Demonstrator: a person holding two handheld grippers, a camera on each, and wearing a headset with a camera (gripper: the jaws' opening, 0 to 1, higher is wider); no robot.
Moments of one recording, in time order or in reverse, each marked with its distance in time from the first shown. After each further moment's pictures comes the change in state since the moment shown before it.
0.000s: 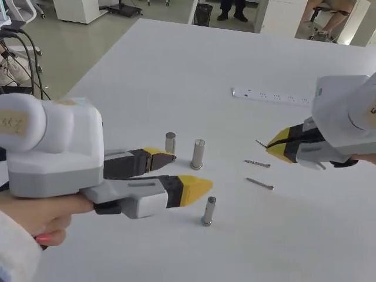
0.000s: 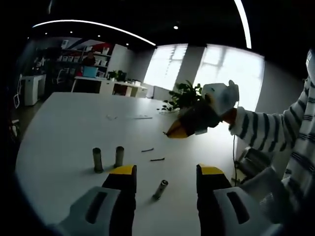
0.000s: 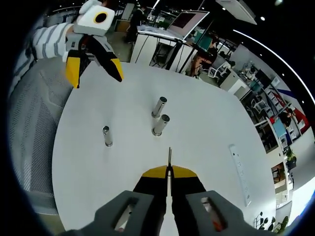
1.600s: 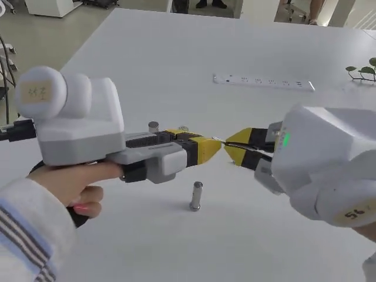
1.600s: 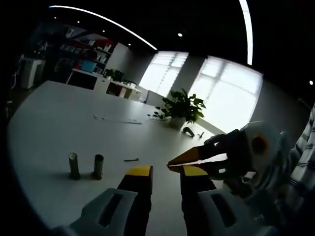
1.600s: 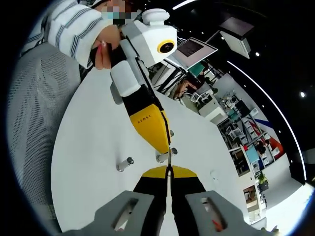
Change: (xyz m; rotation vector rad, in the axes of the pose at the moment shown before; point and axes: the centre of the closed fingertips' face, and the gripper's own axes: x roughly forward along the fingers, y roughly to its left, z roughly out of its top) left arm 0.040 -0.017 0.018 -0.119 -0.054 -0.087; right arm -0.020 0.056 0.056 -0.190 -0.131 -0.251
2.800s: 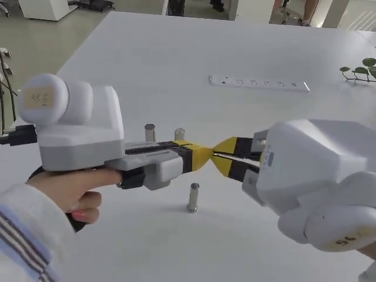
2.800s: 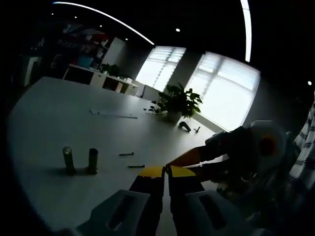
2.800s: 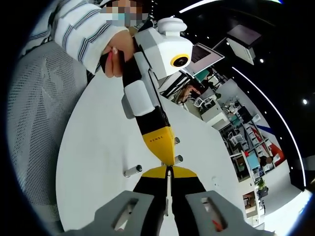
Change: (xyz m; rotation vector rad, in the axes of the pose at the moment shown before) left arm 0.002 -0.007 -0.011 -0.004 0.047 -0.030; right arm -0.004 0.010 0.012 -0.027 -0.027 0.012
